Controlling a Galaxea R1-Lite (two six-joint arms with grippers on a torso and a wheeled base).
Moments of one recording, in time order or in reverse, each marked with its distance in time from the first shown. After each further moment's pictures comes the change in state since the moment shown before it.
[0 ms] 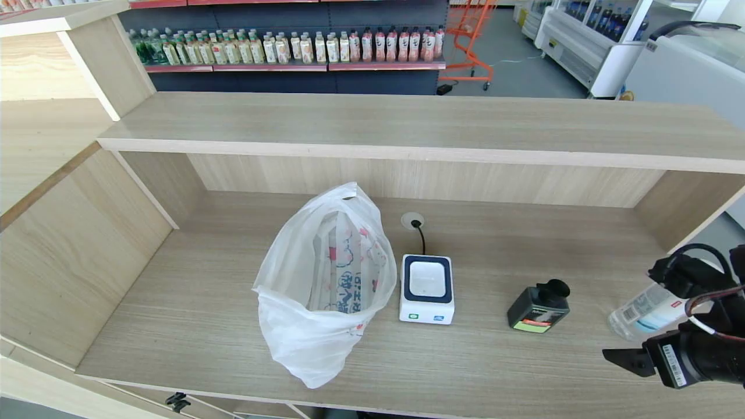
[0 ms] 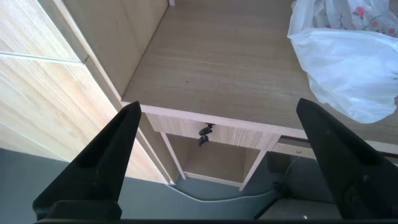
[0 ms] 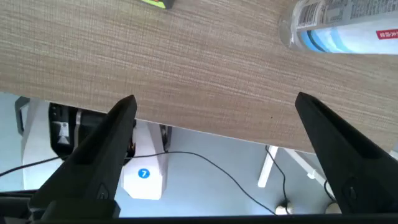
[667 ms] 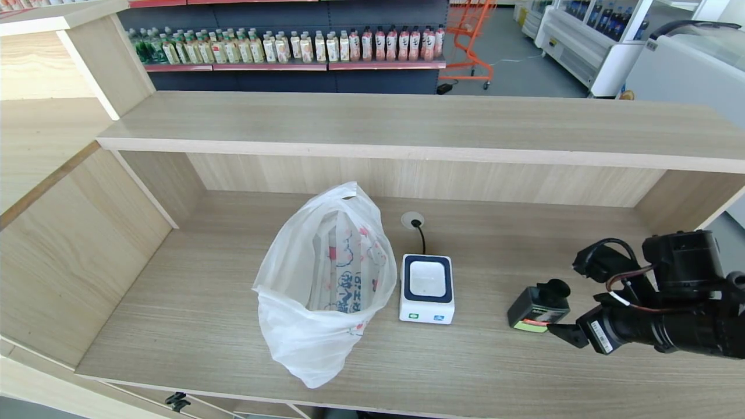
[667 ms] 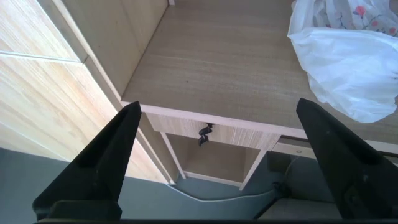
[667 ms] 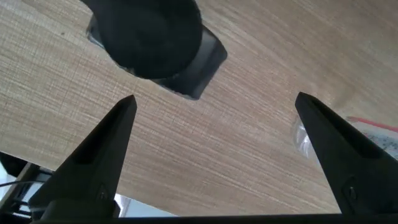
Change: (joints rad) left arm 0.000 0.000 0.000 0.000 0.000 0.000; right arm 0.043 0.310 -0.012 -0.387 0.081 -0.216
